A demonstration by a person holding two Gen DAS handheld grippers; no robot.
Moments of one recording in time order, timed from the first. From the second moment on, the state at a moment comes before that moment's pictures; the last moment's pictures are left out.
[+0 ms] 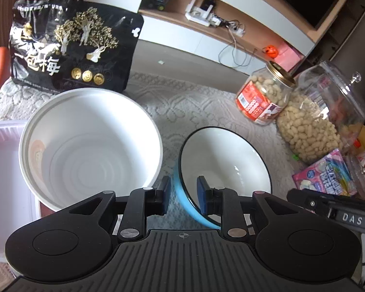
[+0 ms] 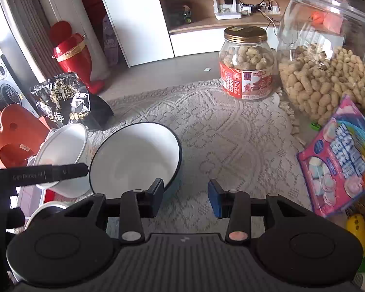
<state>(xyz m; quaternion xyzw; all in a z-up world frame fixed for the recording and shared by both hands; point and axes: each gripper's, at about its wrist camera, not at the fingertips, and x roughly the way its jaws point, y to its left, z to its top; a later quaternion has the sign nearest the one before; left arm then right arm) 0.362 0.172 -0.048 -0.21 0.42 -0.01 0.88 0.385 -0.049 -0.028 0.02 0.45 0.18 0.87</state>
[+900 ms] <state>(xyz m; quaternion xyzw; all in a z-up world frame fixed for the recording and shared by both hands) 0.375 0.149 -0.064 -0.19 0.45 -0.07 0.87 0.433 -0.015 -0.082 0.02 0.55 0.18 0.81</state>
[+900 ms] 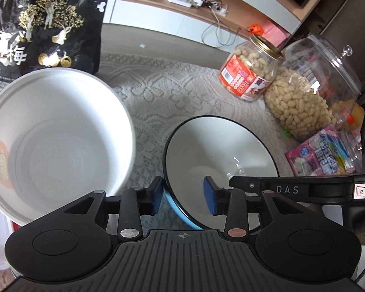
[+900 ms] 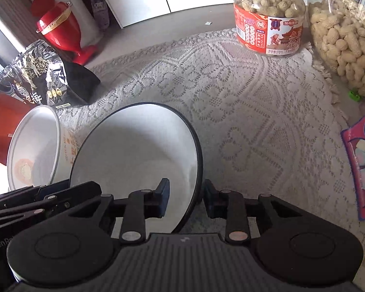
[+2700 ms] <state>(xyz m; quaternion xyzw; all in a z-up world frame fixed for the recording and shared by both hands) 0.282 0.039 -0.043 -0.13 0.49 -0.20 0.84 0.289 -0.120 -0.021 0.09 0.55 0.14 0.82</state>
